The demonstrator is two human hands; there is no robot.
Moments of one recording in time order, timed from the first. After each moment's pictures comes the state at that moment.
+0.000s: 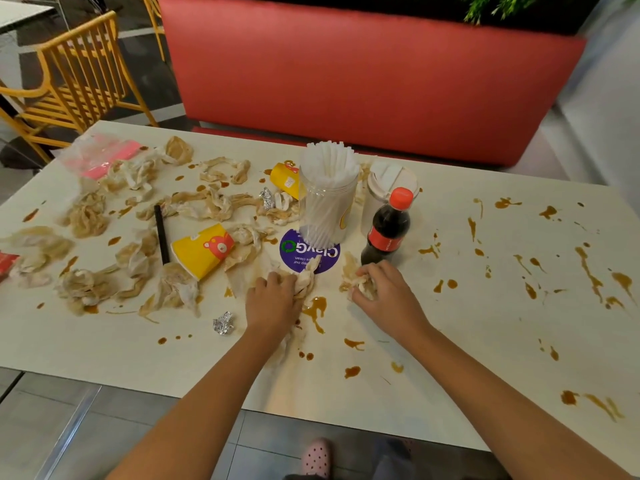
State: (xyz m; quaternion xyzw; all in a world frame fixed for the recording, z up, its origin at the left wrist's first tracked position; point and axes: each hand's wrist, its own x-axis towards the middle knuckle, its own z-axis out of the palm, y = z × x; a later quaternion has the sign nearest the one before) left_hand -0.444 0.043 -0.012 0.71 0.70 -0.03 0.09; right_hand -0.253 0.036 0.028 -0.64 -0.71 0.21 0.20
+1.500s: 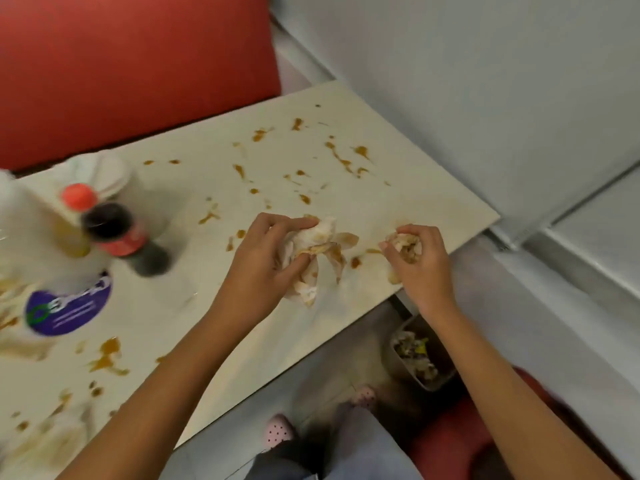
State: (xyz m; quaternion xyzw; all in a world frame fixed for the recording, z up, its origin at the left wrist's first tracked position) left_hand -0.205 -0.029 0.098 0.87 0.24 0.25 0.35; right_hand -0.023 -0.159 0.048 -0.81 -0.30 0.08 0.49
